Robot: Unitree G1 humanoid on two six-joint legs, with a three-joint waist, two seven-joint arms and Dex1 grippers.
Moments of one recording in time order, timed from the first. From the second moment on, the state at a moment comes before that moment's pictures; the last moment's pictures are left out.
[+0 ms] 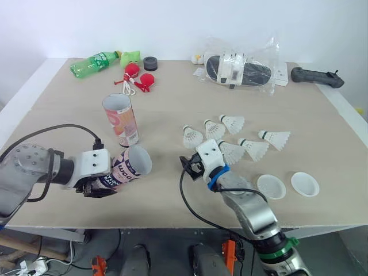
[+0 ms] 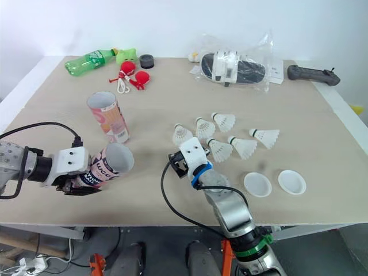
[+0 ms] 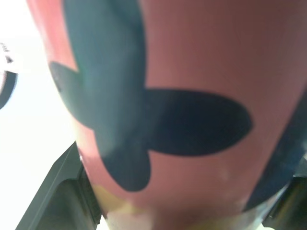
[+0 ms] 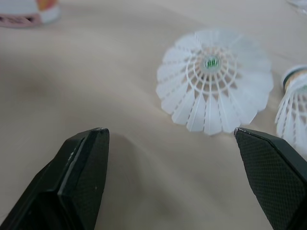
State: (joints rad) left arm -0.28 1.18 -0.12 -0.31 -0.26 0.47 -1.18; right arm -0.34 -0.19 0.32 -0.22 0.02 0.59 0.12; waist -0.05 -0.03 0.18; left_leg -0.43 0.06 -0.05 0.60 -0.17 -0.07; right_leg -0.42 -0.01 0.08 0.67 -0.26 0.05
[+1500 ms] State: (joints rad) left arm -0.33 1.07 -0.12 -0.26 -0.20 0.48 -1.21; right arm -0.57 0.05 0.19 -0.03 0.00 0.52 0.16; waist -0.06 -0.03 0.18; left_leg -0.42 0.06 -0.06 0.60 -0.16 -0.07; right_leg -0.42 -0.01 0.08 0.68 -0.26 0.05
